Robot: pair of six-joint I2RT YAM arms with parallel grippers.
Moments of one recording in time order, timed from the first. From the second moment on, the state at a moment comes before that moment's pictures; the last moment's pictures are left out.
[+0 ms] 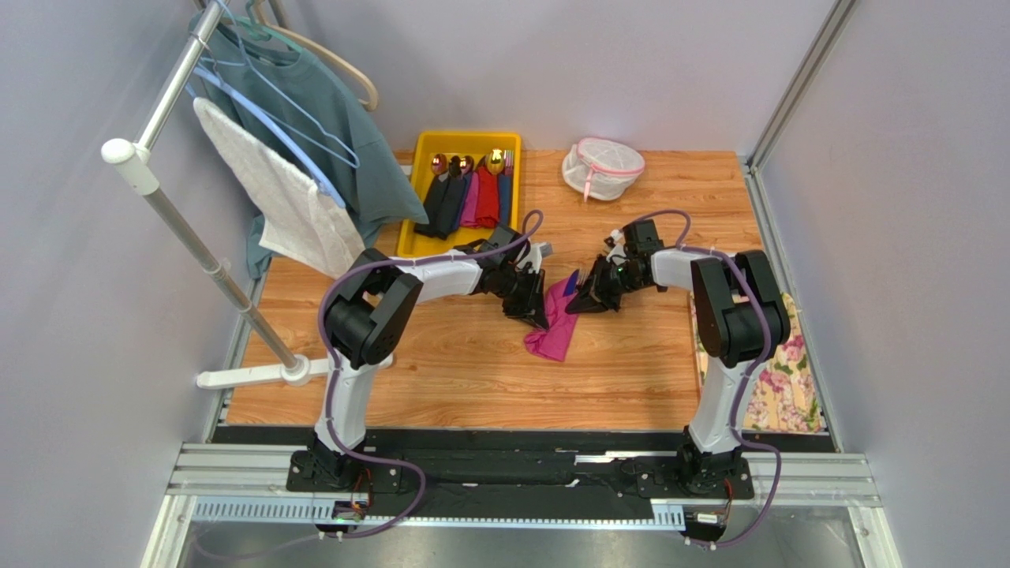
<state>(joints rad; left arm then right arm) -0.67 2.09 1.35 -0.27 0.57 -0.46 0.19 1.95 1.07 -0.28 -0.73 0.64</state>
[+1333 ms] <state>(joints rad) -0.74 2.16 1.32 0.12 0.75 -0.76 0.19 1.96 1.07 -0.28 -0.73 0.64</state>
